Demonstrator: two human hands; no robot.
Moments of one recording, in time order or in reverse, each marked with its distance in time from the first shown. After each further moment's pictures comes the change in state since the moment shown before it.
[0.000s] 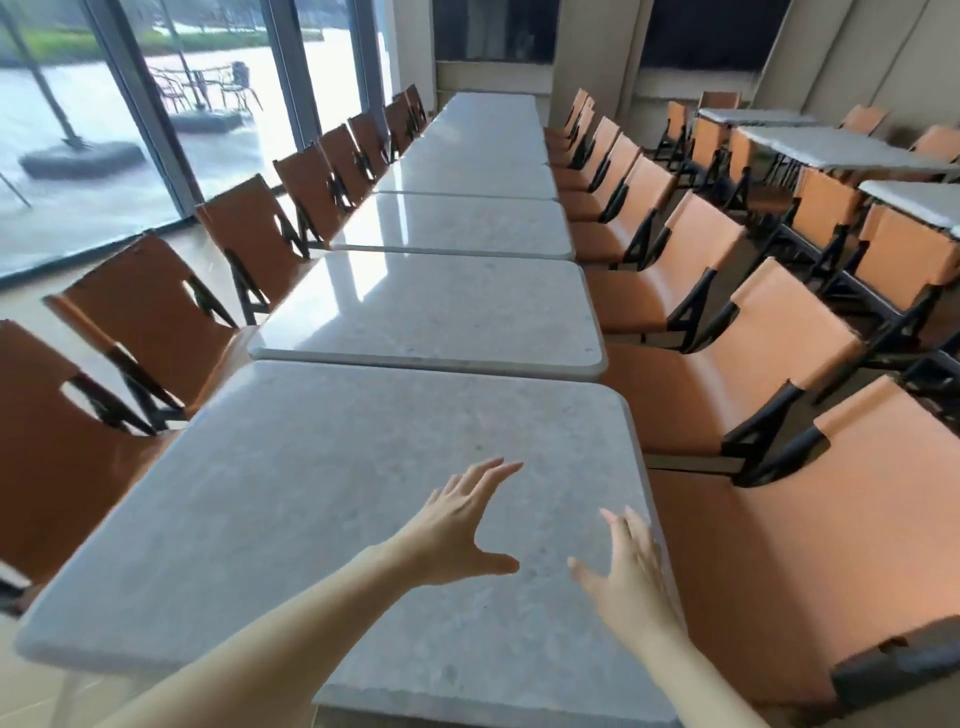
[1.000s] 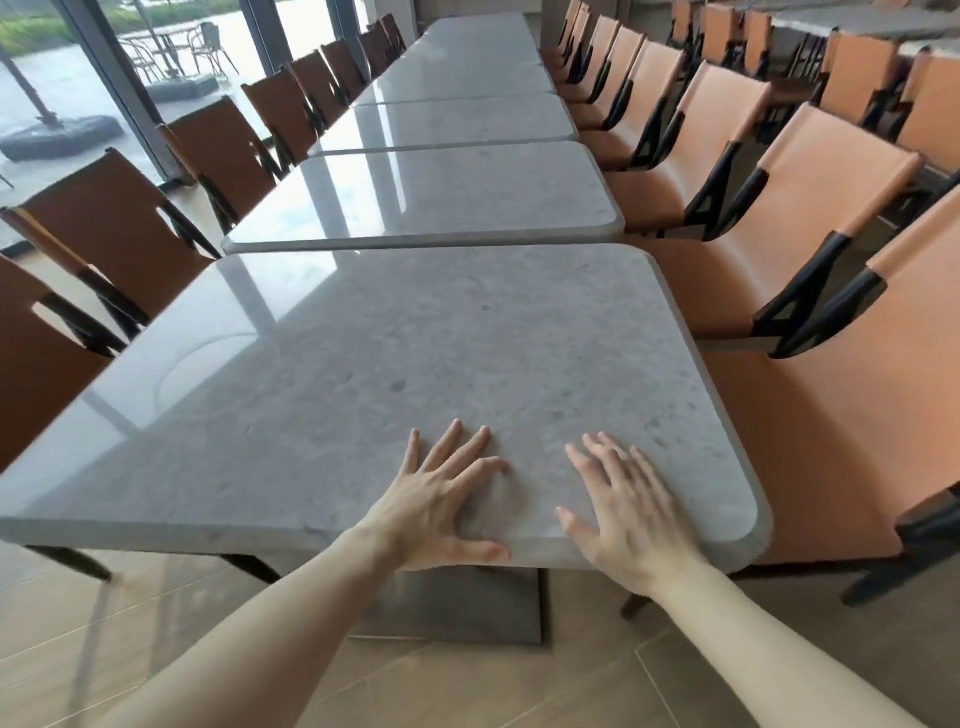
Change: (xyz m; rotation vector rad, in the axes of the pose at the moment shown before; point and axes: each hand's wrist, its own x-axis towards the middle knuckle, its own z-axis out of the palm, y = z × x) left_hand -0.081 -0.083 0.174 0.372 -0.073 0.042; right_hand -0.031 0.115 0.139 -0.512 0.039 -0.469
